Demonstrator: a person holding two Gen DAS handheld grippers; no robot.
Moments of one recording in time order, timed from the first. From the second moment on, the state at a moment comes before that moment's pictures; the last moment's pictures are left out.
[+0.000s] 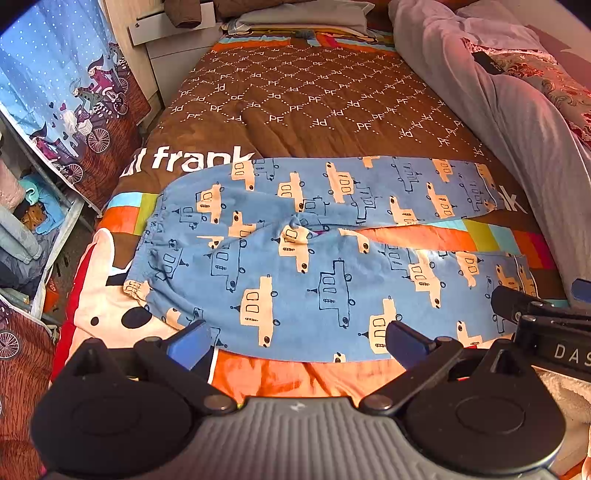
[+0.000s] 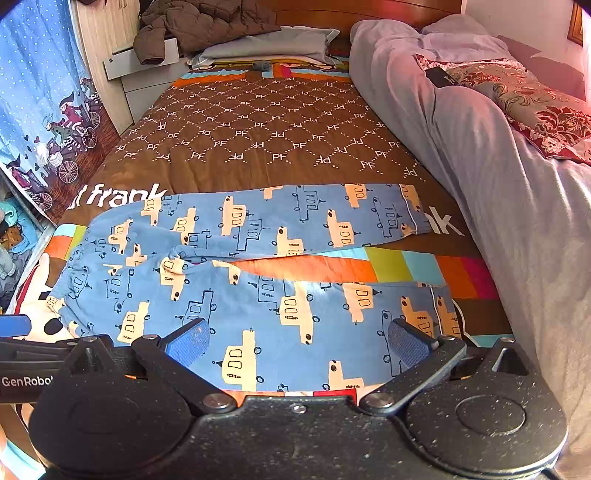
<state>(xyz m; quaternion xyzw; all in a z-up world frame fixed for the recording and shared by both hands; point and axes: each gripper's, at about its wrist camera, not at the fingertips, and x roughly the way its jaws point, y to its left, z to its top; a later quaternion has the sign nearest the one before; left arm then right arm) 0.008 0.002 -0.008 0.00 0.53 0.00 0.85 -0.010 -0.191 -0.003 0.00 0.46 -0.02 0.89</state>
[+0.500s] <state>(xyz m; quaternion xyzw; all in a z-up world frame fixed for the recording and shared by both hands) 0.017 0.004 -0.014 0.00 0.53 0.00 0.84 0.001 -0.191 -0.009 0.00 0.47 -0.02 0.88</state>
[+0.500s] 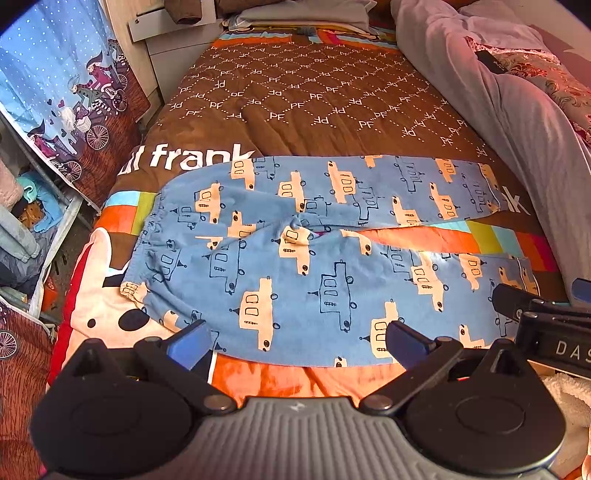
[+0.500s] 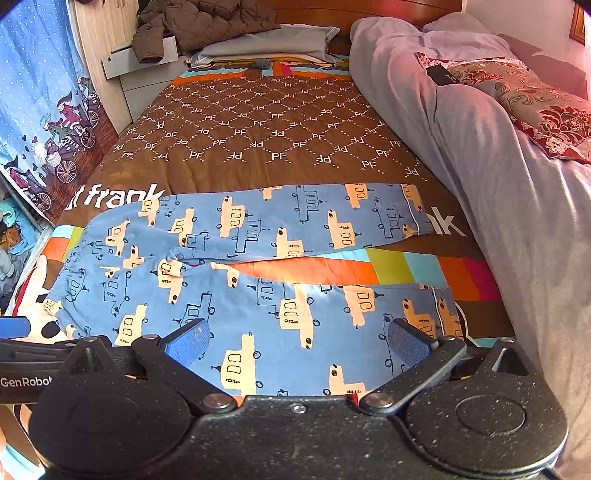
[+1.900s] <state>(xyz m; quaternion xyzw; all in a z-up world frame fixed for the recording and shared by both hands) 0.141 0.086 -0.087 0.06 0.53 -0.02 0.85 0.136 -0.177 -0.079 -0.06 0.45 0.16 0.88</state>
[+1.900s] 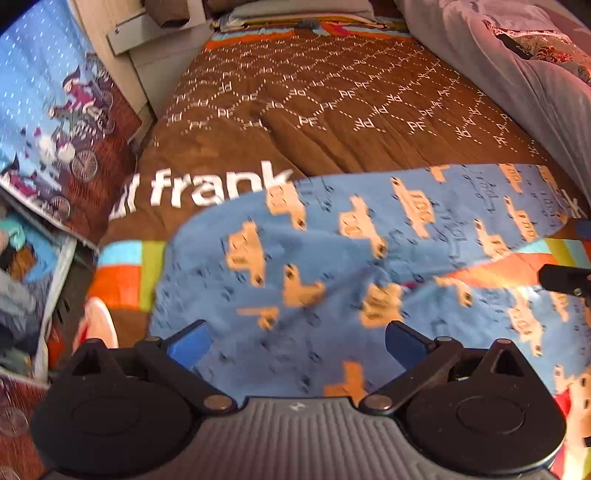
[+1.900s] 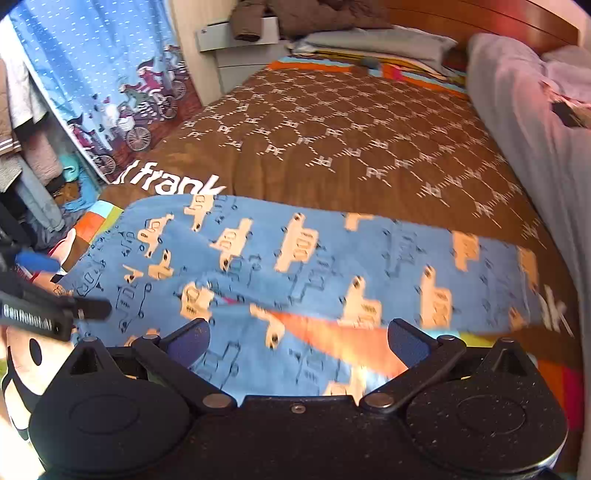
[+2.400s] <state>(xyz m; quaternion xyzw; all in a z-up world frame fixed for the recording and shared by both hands) 0.251 0.182 -0.143 0.12 0.50 -0.08 0.86 0.248 -0.134 -0.111 -0.13 0.42 0.28 0.85</state>
